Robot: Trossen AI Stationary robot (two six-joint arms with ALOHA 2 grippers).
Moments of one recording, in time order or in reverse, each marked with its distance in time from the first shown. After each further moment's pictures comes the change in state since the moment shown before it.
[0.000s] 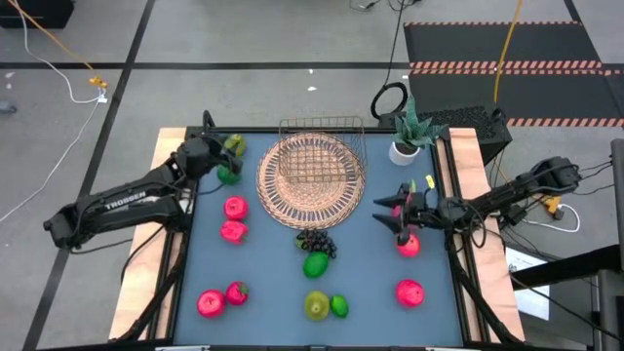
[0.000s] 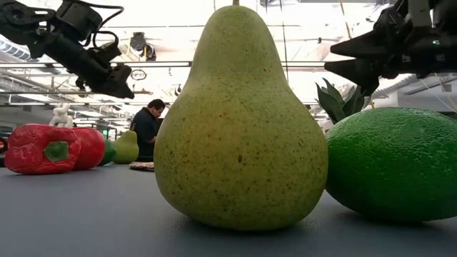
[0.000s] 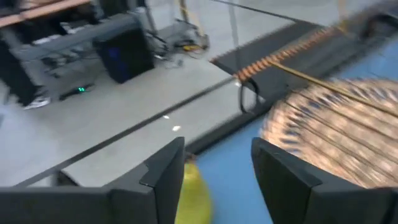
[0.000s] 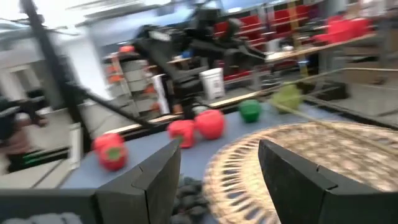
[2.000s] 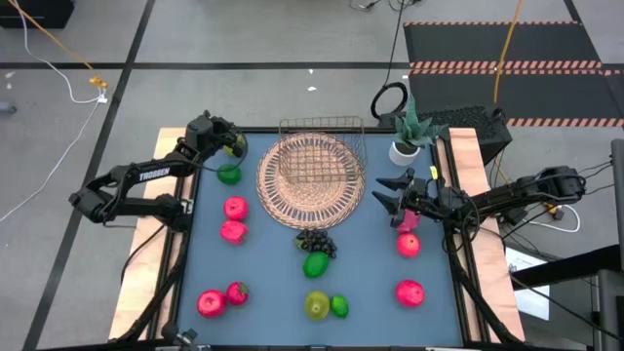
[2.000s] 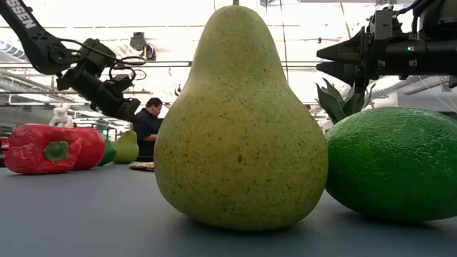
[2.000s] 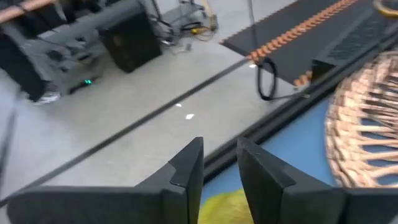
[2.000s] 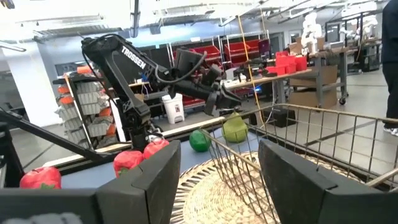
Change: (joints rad) left arm 0.329 0.458 0.000 0.411 0.297 0.185; right arm -0.211 0.035 0.000 0.125 -0.041 -0.081
